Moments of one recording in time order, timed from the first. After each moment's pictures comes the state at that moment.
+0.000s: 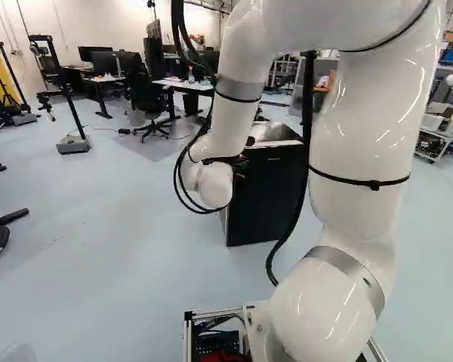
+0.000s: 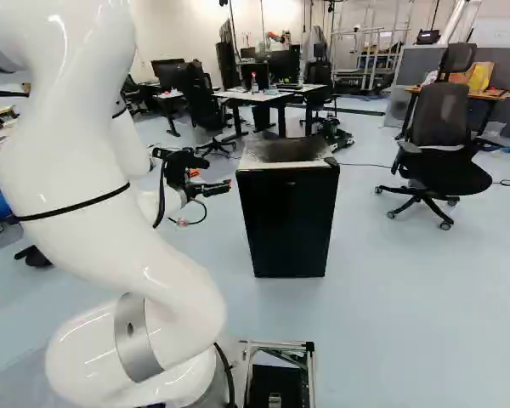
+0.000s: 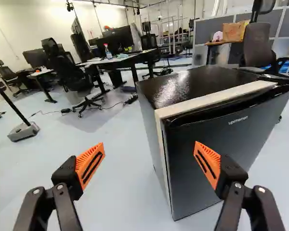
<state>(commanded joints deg) 29.8 -14.9 -26.6 45.6 68.8 0.0</state>
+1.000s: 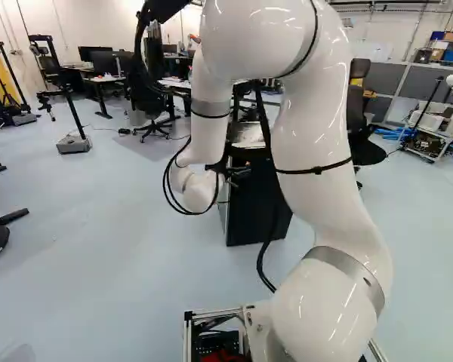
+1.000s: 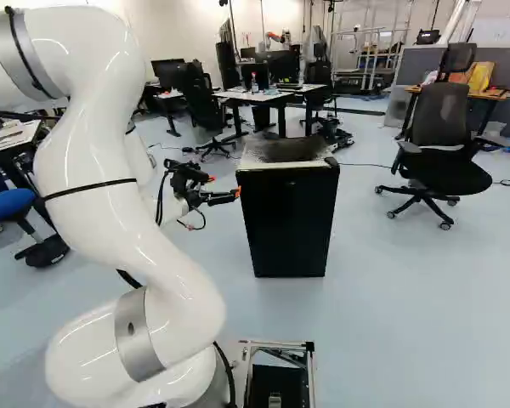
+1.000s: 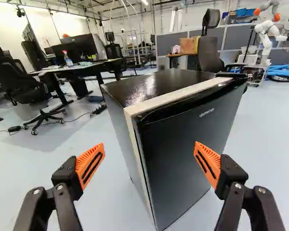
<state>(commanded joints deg) 31.5 -29.5 -35.7 61.2 76.7 0.0</state>
